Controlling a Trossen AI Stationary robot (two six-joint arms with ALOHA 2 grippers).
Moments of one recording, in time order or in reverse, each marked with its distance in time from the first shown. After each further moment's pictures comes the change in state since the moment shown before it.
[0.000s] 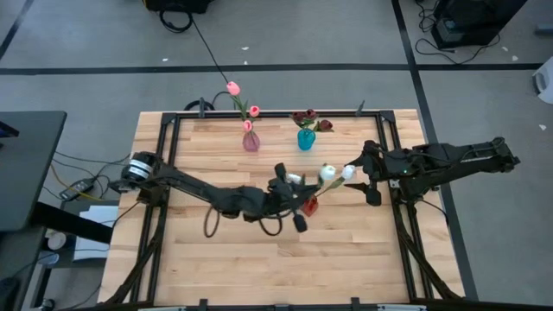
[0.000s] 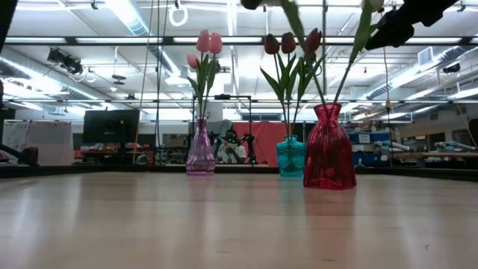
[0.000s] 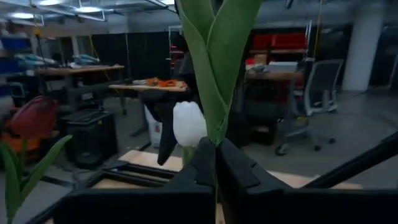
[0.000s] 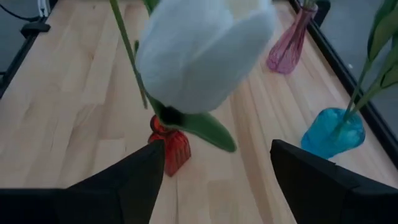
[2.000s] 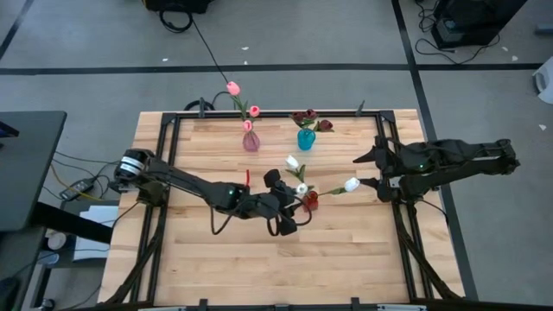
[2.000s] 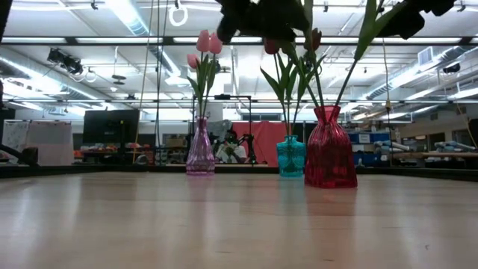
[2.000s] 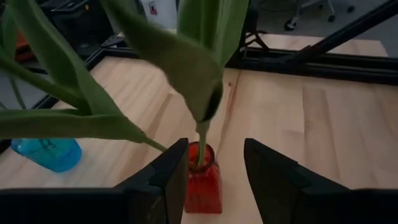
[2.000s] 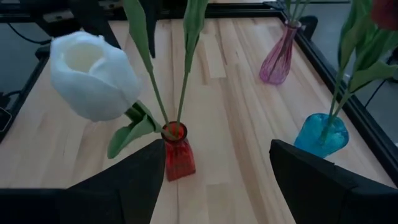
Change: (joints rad) left arm 0.015 -0.047 0.055 -0.755 0.064 -0.279; right arm -0.006 -0.097 0.035 -0.069 -0.003 0.015
